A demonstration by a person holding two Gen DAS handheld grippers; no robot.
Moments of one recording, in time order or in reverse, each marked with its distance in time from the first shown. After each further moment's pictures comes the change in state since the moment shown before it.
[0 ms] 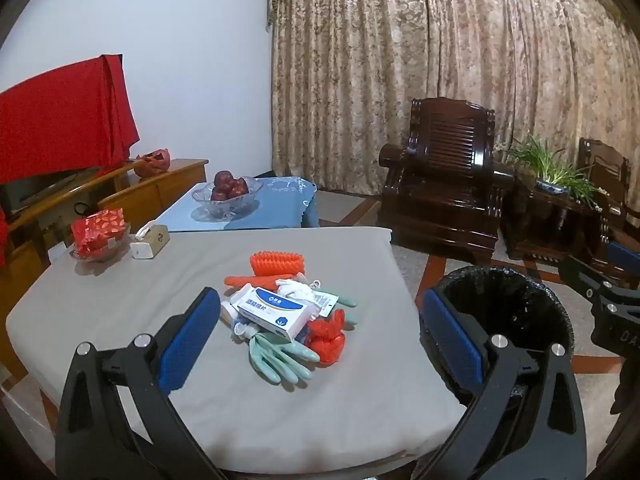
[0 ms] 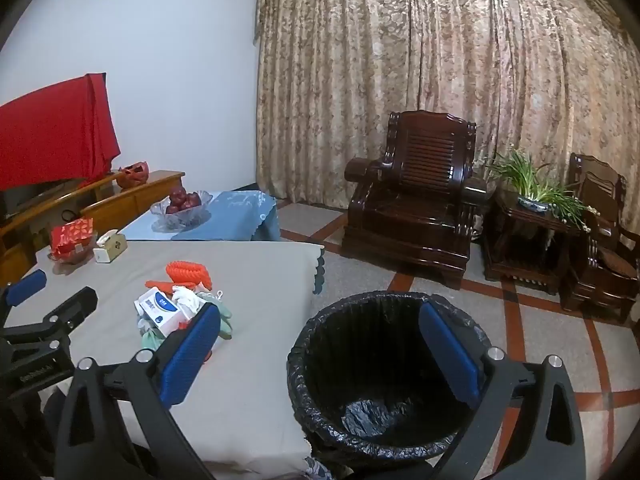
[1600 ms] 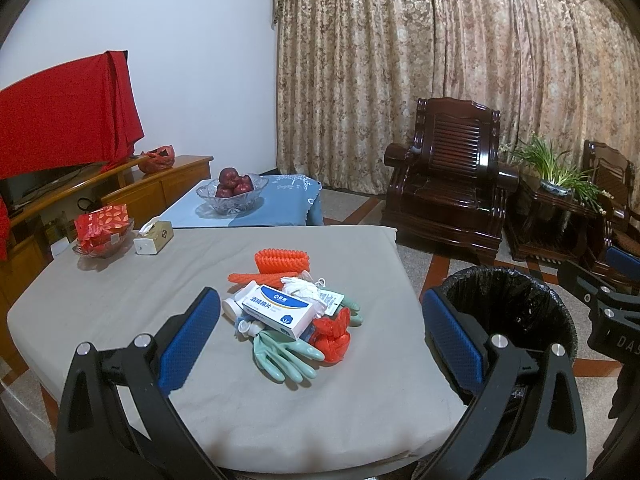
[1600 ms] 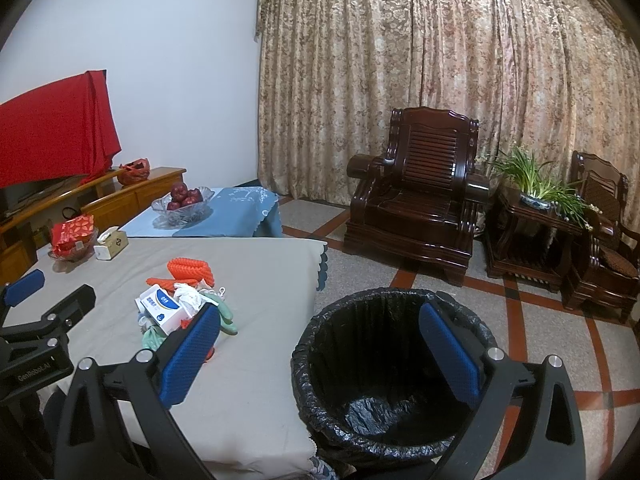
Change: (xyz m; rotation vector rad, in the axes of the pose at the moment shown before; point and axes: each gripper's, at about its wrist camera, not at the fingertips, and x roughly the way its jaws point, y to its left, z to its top) left arm 0.005 0.004 0.000 -0.006 0.004 0.005; right arm 0.000 0.000 0.004 -0.005 0.014 -0.003
